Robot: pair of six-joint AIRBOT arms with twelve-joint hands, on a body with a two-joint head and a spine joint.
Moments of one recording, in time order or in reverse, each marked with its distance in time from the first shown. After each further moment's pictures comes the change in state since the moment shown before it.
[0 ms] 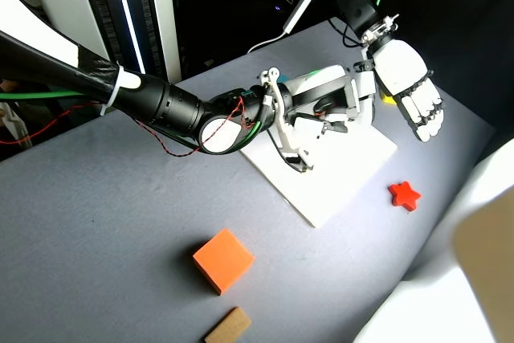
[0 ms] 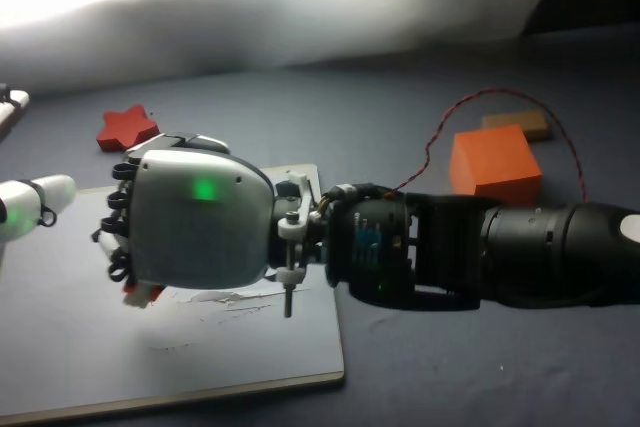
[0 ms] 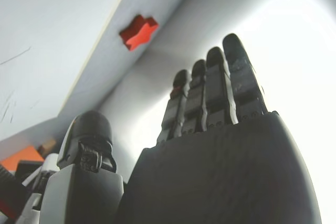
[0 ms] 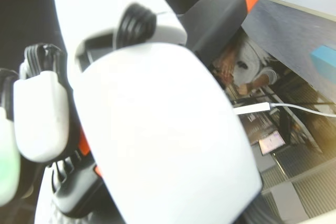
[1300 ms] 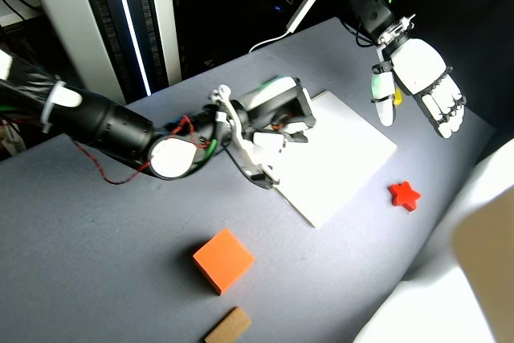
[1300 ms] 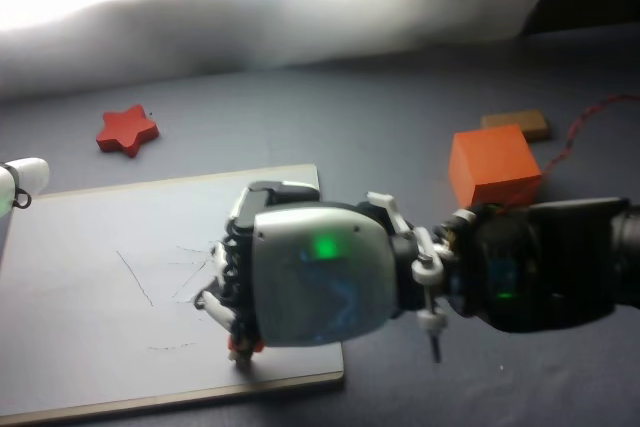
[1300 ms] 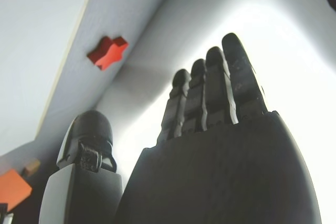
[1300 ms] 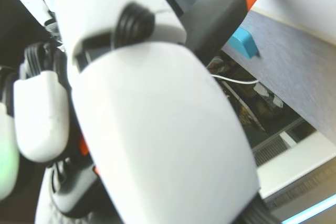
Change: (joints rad) left arm 0.001 -0.004 0.061 0.000 0.013 0.005; right arm -0.085 0.232 -0.168 -0.248 0.126 0.080
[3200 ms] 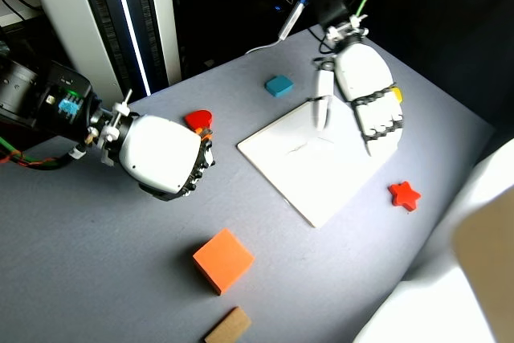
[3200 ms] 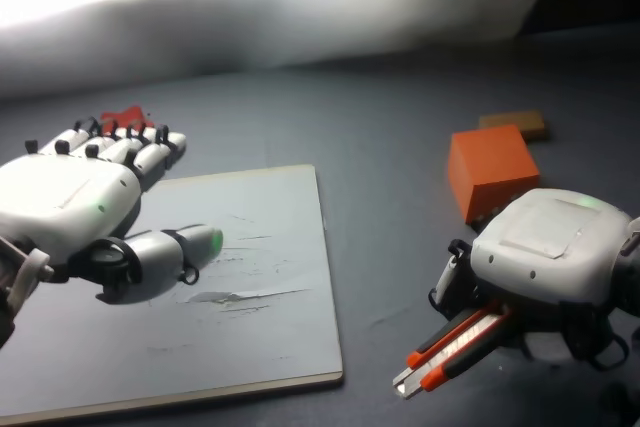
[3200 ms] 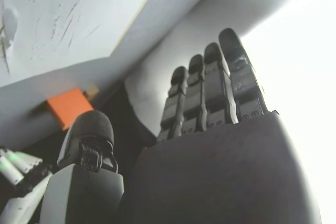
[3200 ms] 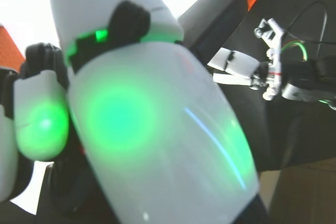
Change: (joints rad) left arm -0.115 -0.029 -0.308 0.040 -0.009 0.071; right arm -0.139 0.524 -0.568 1.276 -0.531 0.149
